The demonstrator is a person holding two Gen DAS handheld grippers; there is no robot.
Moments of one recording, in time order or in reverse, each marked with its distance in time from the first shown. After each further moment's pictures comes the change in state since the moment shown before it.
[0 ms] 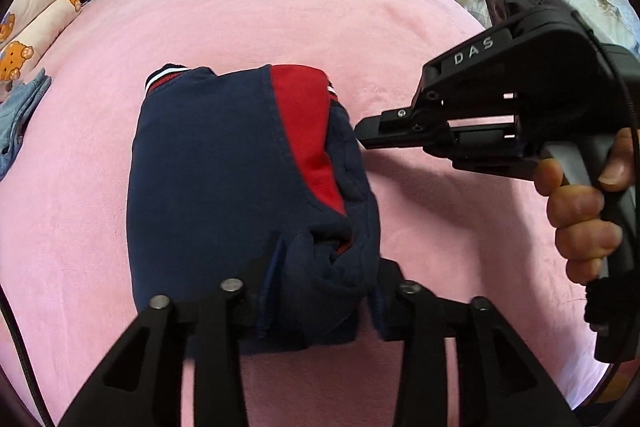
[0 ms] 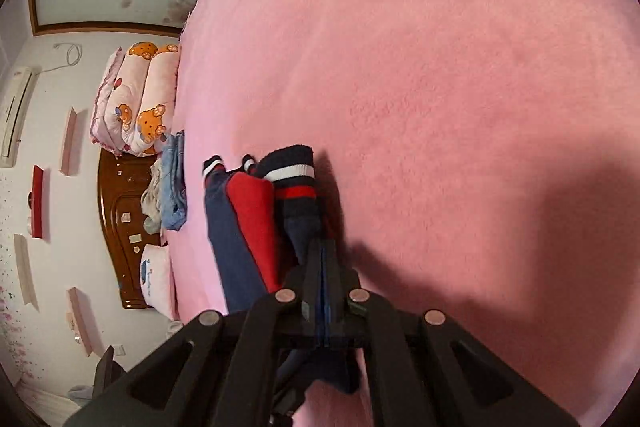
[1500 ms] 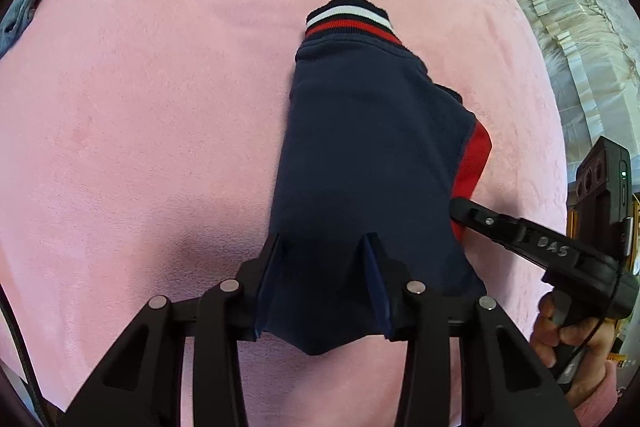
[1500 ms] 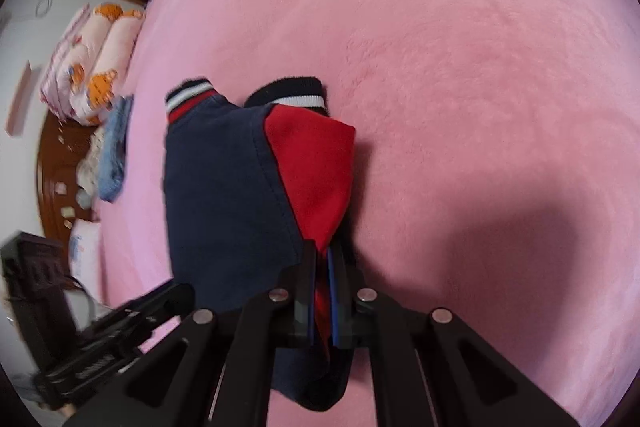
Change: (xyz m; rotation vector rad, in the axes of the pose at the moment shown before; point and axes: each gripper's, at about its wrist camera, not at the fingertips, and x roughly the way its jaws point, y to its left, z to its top) left arm 0.021 0.131 0.024 -0.342 0.302 -0.111; right arm 0.001 0.010 -0.040 -0.129 -0.002 -0.299
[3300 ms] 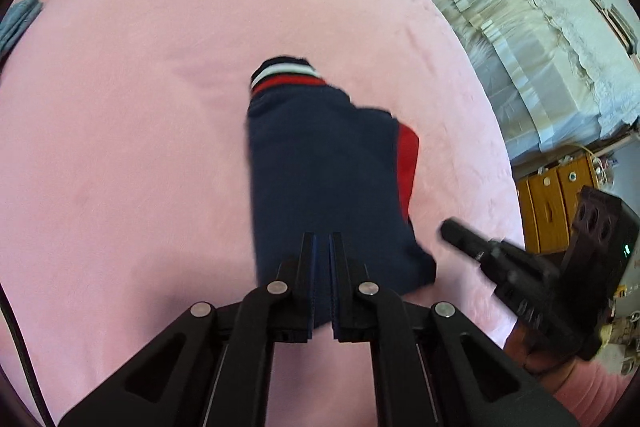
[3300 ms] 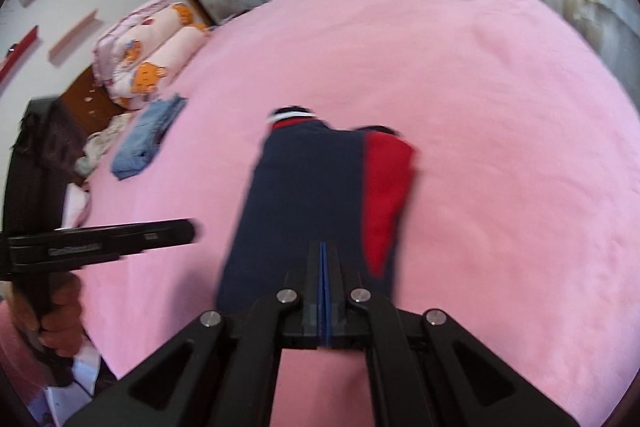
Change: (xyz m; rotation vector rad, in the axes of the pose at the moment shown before) left arm -0.026 -0.011 -0.010 0.196 -0.121 -0.192; right arm -0.049 0.059 -0.078 -0.320 -0.349 -0.029
